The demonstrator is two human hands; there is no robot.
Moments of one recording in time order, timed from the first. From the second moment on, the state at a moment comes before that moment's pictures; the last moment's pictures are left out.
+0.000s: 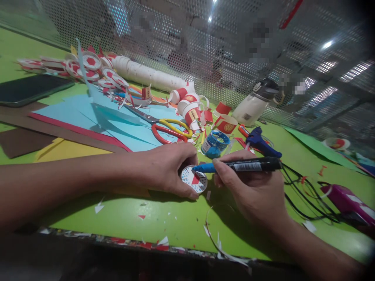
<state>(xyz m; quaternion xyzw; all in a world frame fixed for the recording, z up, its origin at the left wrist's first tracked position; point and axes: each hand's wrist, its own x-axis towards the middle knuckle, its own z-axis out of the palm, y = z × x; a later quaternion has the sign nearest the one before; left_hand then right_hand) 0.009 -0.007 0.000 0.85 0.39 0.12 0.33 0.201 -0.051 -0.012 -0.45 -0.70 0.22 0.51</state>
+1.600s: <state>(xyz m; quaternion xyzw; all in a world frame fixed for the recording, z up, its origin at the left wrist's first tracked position) 0.010 -0.007 0.001 0.85 0.40 0.11 0.32 0.203 -0.053 -0.012 -0.45 -0.70 0.19 0.52</state>
